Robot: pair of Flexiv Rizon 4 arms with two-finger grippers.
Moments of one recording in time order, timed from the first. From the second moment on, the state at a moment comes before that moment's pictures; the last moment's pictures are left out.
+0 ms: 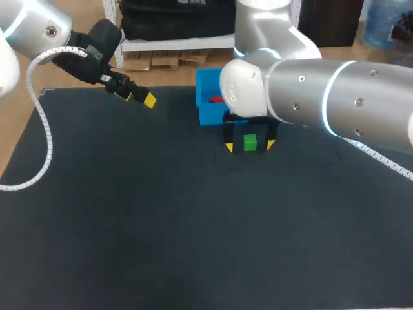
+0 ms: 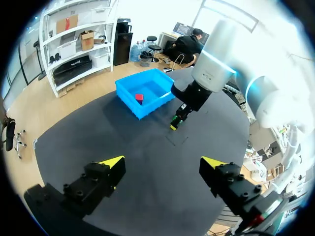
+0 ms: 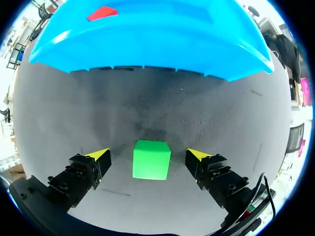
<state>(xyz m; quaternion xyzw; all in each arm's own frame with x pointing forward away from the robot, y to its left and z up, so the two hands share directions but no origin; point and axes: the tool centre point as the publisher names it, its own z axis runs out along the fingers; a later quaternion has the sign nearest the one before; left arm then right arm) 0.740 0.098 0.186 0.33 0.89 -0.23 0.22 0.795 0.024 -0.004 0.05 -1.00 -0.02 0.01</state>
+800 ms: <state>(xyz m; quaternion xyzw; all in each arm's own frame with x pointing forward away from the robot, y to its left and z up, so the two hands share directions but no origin) 0.740 0.098 0.186 0.33 0.89 -0.23 0.22 0.800 0.024 -0.007 0.05 -1.00 -0.03 0.01</state>
